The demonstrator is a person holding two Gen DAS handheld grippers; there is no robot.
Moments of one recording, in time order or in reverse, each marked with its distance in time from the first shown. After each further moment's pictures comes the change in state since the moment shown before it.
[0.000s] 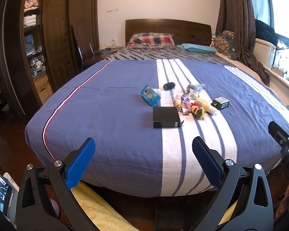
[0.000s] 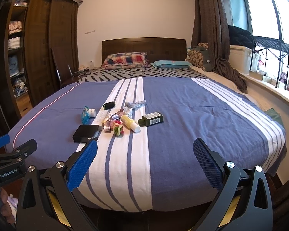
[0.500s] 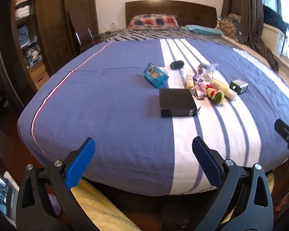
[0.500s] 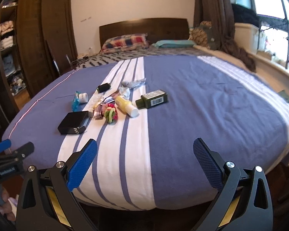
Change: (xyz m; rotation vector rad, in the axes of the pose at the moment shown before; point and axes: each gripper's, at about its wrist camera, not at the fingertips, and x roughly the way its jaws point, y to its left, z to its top) left arm 0.087 -0.005 -0.007 0.032 0.121 0.022; right arm 0.092 -0.016 -0.016 0.039 0.139 0.056
